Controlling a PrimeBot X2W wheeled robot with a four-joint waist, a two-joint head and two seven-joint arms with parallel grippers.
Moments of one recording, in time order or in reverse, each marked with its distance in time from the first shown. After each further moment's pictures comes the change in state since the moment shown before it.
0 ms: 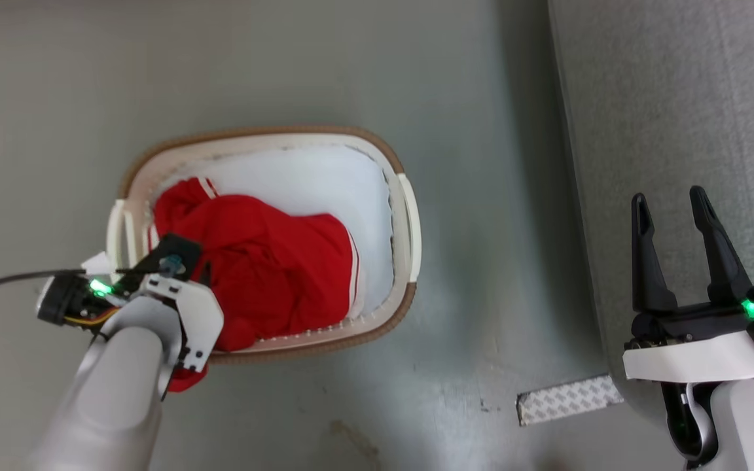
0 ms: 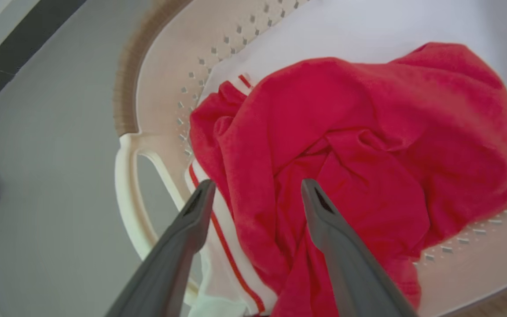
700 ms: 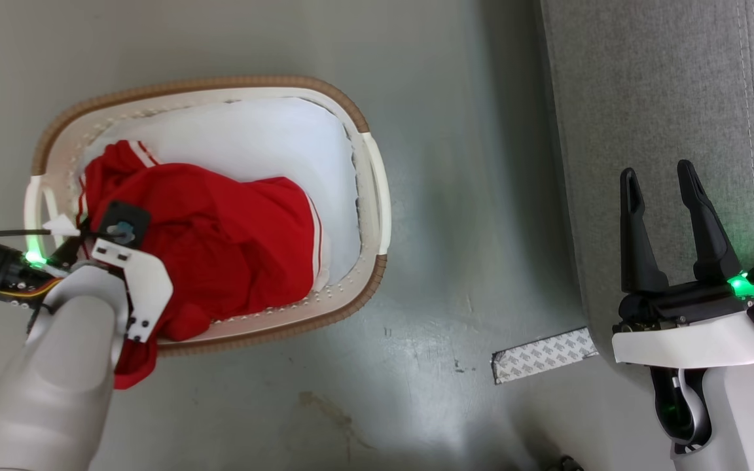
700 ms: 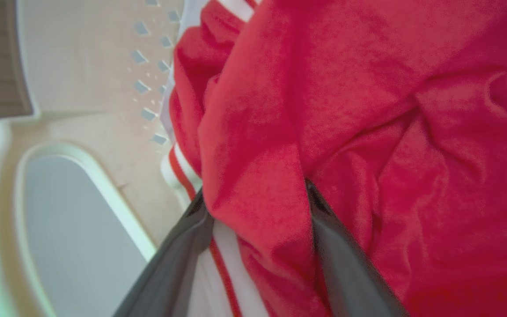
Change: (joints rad) left arm -0.158 0.076 -0.038 0.191 0.044 0.095 -0.001; right arm -0.053 0.000 0.053 -0.019 0.086 0.000 0.000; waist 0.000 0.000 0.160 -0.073
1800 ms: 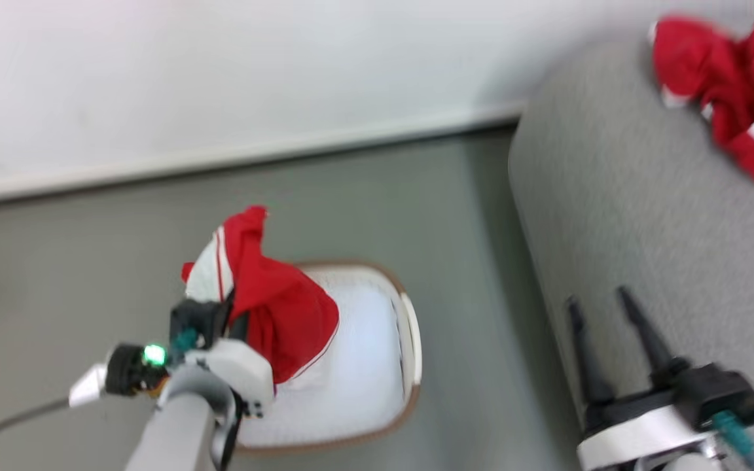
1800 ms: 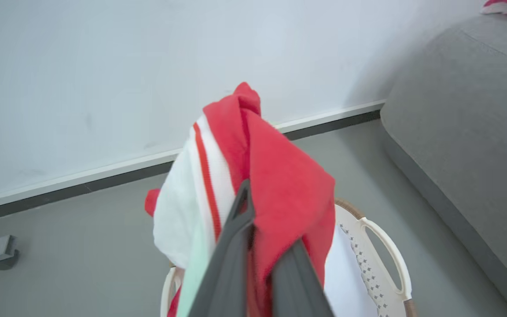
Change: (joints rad) left arm 0.294 -0.210 0.091 -0.234 -0.278 -0.065 -0.299; right arm 0.177 0.001 0.035 0.124 -0.112 0.000 -0.002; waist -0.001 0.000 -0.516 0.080
